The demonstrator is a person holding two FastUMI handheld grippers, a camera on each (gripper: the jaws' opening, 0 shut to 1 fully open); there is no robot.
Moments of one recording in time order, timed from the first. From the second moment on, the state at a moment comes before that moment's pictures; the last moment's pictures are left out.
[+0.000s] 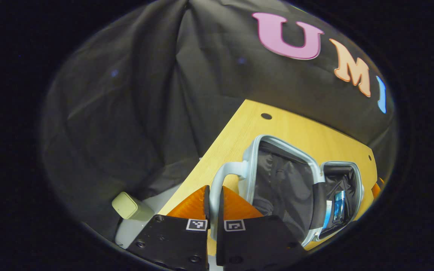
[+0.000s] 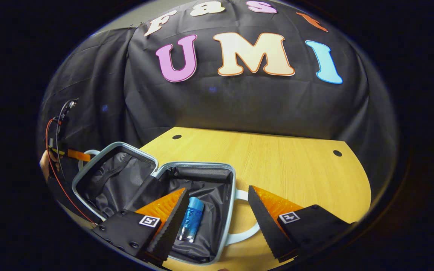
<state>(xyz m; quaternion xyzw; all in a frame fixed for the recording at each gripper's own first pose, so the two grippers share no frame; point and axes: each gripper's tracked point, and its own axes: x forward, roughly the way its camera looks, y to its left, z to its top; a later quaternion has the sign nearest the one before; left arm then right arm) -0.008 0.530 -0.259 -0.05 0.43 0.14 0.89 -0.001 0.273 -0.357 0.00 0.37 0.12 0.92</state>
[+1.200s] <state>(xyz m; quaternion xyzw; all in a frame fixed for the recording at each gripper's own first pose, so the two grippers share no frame) 0.050 0.253 -0.106 -0.09 0.29 -0.07 0.95 -0.024 0.160 -0.313 0.00 0.33 0.11 0.94</state>
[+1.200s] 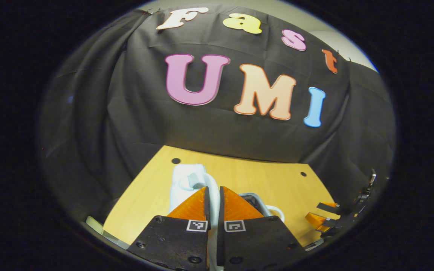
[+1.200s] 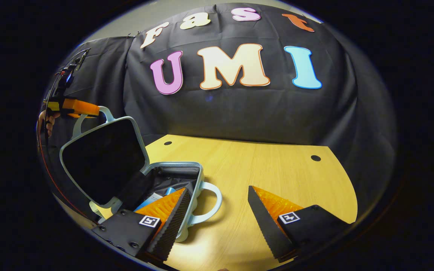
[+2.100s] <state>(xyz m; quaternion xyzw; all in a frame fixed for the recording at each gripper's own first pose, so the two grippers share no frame) 0.041 0.071 -0.185 -0.12 0.37 -0.21 0.90 -0.052 0.062 -0.290 -0.01 0.33 0.04 0.94</state>
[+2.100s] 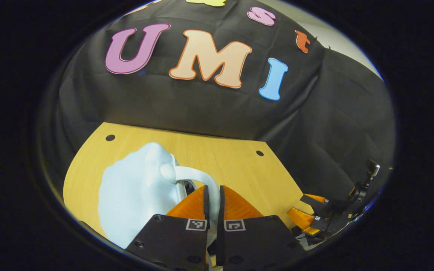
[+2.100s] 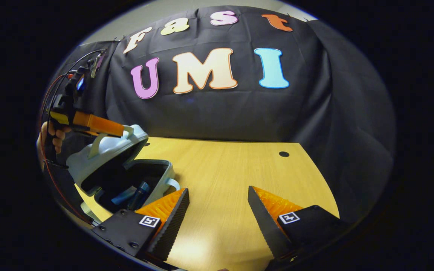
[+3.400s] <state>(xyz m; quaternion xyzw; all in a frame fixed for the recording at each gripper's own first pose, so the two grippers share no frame) 0.029 0.061 -0.104 -0.02 0.15 -0.05 0.99 0.002 0.055 -0.146 0.03 0.16 0.06 0.98</state>
